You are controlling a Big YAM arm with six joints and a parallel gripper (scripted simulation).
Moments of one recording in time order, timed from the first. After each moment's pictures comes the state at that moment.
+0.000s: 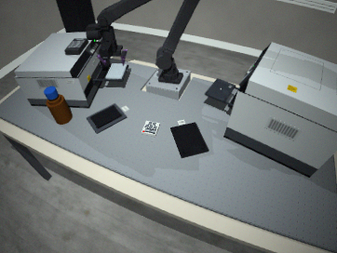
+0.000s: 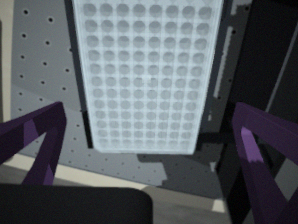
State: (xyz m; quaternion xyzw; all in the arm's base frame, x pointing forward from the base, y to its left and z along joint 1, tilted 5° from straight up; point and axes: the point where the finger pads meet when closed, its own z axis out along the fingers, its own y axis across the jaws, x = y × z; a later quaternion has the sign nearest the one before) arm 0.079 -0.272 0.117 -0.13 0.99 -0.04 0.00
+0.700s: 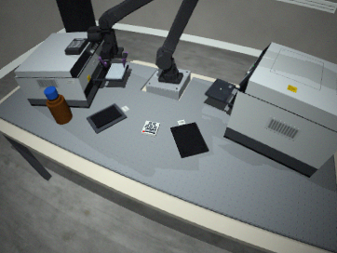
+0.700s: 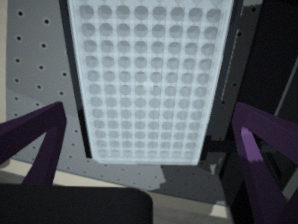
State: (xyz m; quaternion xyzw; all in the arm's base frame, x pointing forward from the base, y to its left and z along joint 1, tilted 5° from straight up) arm 0.077 -0.272 0.104 -0.13 0.99 -0.05 0.00
